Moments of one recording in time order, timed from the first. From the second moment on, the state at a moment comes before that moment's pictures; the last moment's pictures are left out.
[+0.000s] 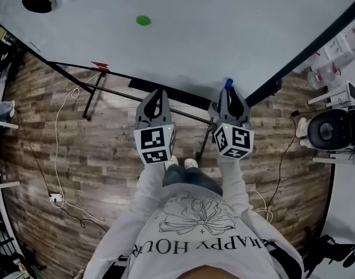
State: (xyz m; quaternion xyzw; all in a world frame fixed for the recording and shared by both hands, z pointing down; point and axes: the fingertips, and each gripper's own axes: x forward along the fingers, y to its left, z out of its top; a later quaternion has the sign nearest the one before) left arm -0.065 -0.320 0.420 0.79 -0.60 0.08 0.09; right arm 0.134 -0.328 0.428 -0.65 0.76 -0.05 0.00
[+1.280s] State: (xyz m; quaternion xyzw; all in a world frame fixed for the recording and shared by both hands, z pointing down) left arm -0.063 -0.318 0.439 0.79 -0.60 0.10 0.10; right arm 0.142 -0.316 0.457 -0.67 0.74 -0.04 -0.05
